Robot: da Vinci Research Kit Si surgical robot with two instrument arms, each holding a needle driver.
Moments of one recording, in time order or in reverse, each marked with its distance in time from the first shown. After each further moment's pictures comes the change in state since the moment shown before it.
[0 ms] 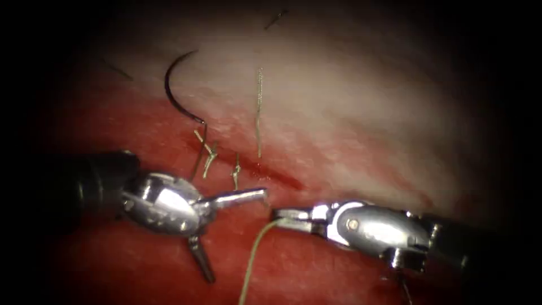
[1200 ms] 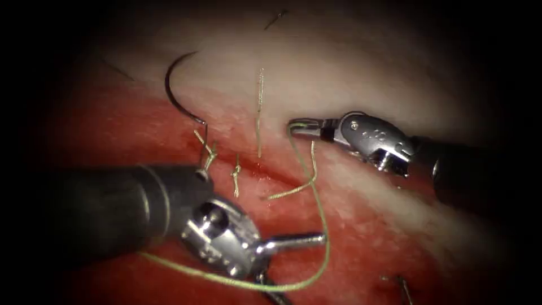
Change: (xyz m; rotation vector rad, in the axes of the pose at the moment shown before) right arm -0.009 0.013 0.003 -0.042 -0.025 0.202; left arm 0.005 0.002 0.007 0.083 0.232 0.232
